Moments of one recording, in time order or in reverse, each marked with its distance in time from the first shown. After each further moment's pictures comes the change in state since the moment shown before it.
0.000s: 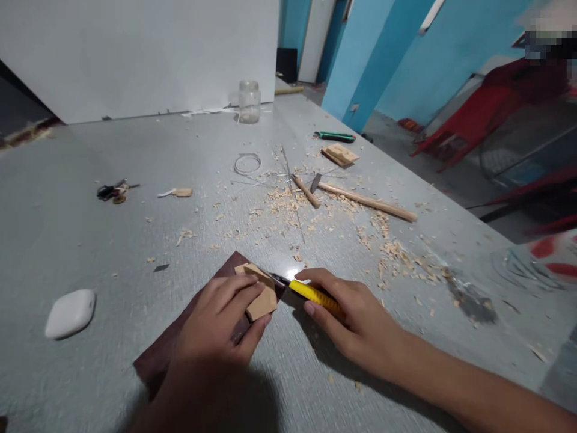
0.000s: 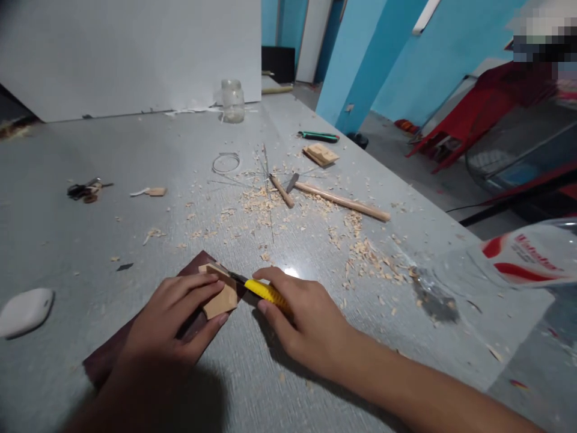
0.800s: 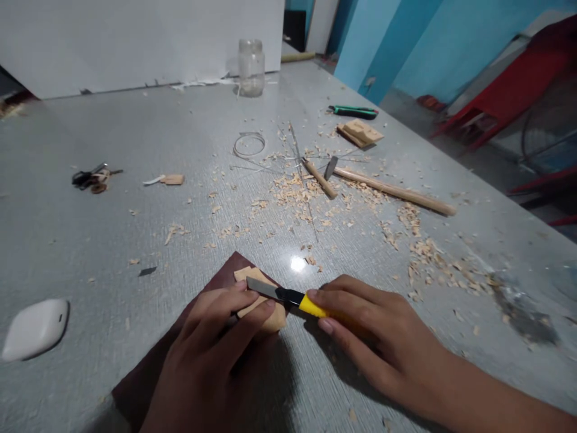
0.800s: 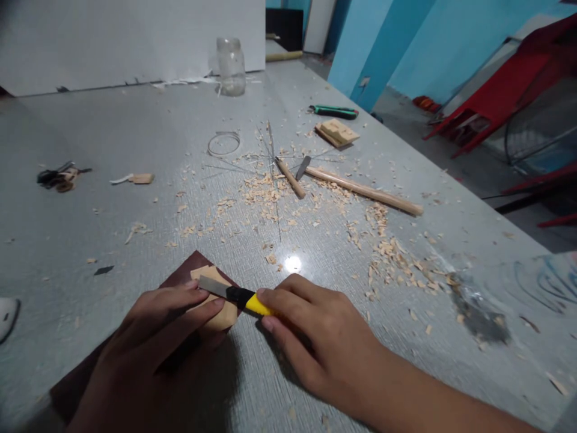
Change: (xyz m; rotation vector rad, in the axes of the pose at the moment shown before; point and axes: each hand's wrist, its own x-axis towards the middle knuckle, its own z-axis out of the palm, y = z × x) left_hand -0.010 0.003 -0.004 -0.074 0.001 -0.081; right_hand 0.007 0.005 -0.004 0.002 -0.010 -0.120
